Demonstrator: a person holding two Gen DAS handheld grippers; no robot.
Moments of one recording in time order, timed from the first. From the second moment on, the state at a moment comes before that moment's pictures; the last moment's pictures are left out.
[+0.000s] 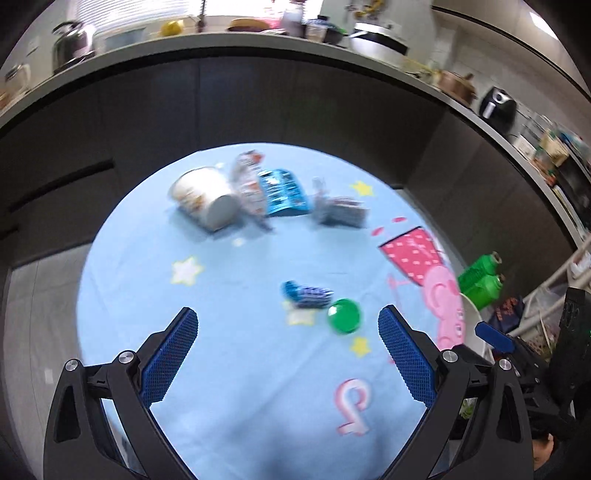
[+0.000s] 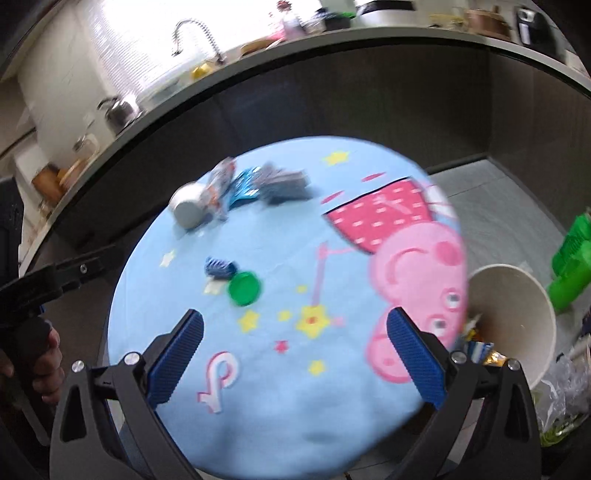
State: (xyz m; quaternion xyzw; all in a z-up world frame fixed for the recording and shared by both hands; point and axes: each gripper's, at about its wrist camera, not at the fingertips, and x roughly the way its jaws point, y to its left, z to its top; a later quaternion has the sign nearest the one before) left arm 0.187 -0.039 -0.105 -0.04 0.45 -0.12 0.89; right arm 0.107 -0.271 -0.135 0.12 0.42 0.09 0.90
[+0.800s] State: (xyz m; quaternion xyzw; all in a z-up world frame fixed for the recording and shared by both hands) left arm 0.208 -0.017 -0.138 -0.04 0.47 -0.19 0.86; right arm 0.179 -0.182 -0.187 0.00 0.46 0.13 0.88
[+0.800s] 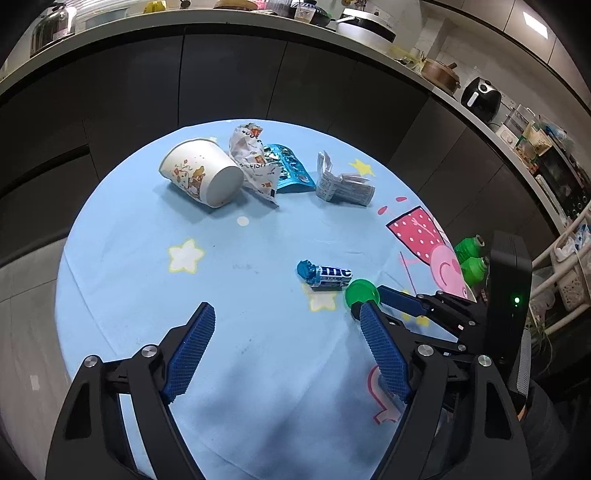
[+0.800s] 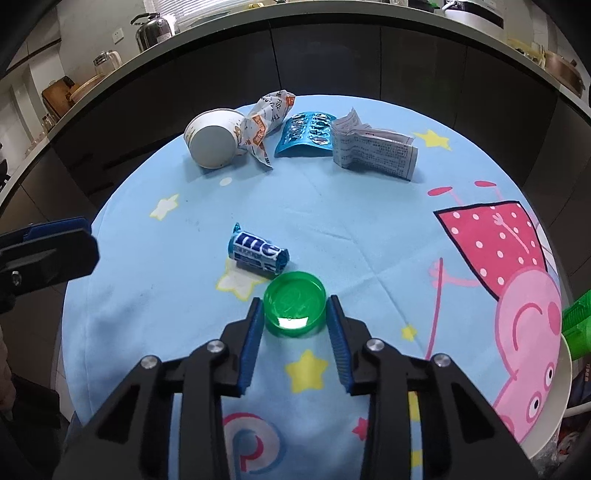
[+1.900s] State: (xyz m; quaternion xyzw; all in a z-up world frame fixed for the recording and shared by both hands) left arm 0.233 -0.103 -0.159 0.02 0.46 -0.23 0.85; right arm 0.125 -0.258 -0.131 0.09 0.39 0.09 0.91
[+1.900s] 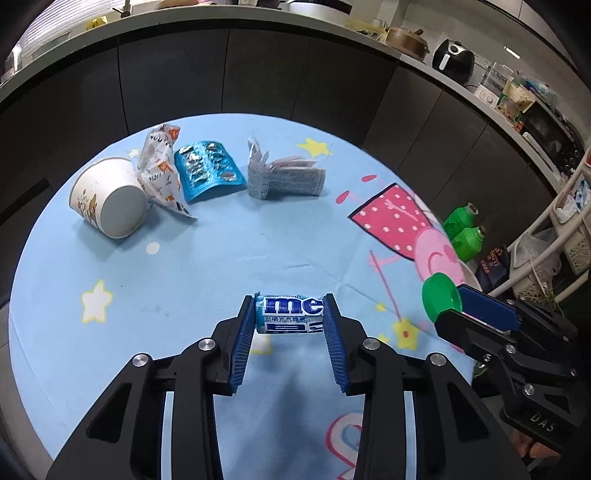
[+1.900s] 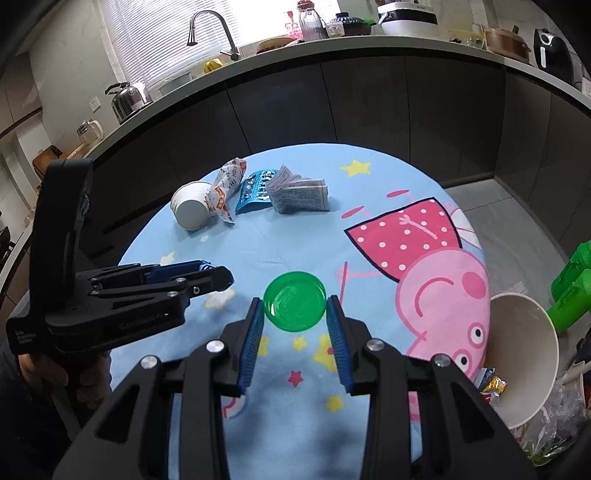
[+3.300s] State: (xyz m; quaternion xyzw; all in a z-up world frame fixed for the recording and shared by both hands) left arm 0.178 -0.381 -0.135 0.10 0.45 -0.46 0.76; right arm 0.026 -0.477 -0.189 0.23 0.37 -0.11 0.89
